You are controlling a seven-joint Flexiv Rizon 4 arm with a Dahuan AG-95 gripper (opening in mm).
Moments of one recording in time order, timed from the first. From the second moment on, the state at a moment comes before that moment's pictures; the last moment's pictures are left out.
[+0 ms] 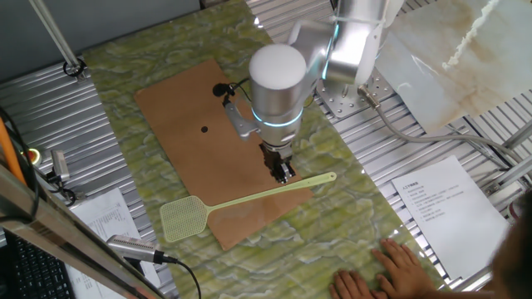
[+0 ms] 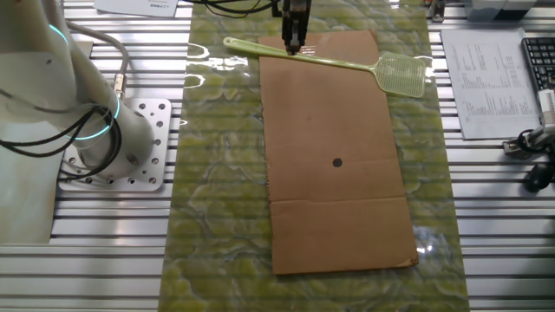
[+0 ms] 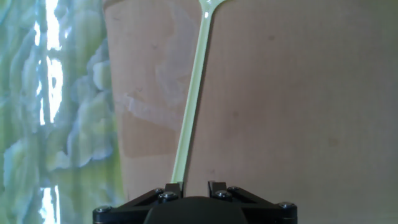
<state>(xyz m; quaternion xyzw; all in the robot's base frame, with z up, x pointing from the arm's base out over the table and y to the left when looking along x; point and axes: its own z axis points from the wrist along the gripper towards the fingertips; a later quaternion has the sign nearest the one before) 0.390 0.215 0.062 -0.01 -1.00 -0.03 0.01</state>
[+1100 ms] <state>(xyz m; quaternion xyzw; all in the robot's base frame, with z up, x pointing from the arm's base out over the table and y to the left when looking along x) 0.387 0.223 0.044 -0.01 -1.00 -0.04 0.00</state>
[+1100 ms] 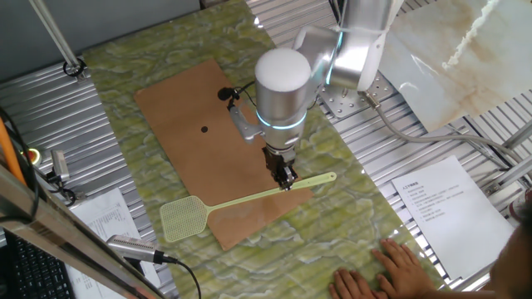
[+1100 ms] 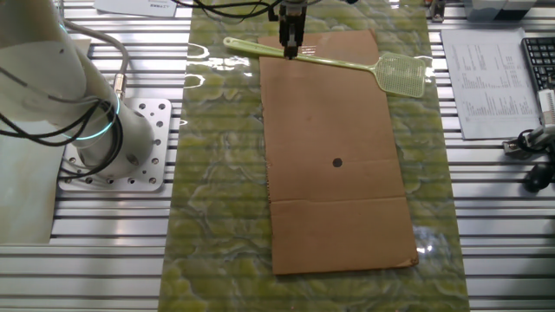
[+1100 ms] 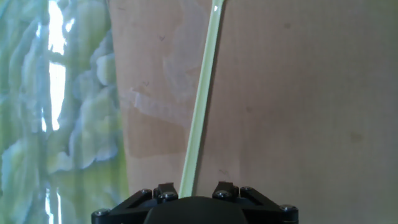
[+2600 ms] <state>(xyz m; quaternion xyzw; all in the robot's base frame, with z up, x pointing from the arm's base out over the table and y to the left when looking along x) 0.398 0.230 0.033 -0.03 -1.00 -0.02 0.03</state>
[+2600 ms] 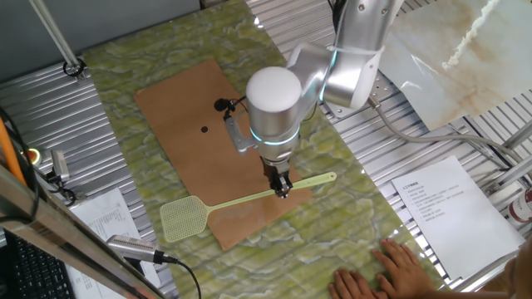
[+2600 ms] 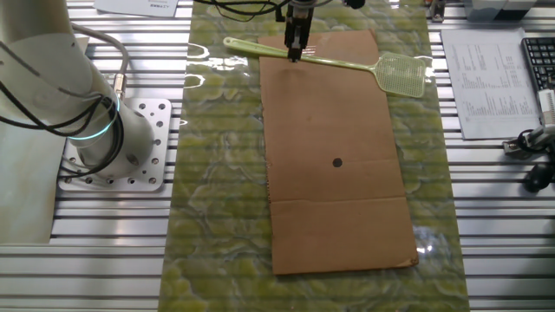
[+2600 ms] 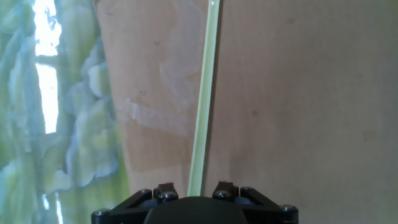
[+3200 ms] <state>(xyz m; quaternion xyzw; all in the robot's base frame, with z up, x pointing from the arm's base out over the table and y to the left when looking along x) 0.399 0.225 0.025 -0.02 -0.99 -0.01 0.11</state>
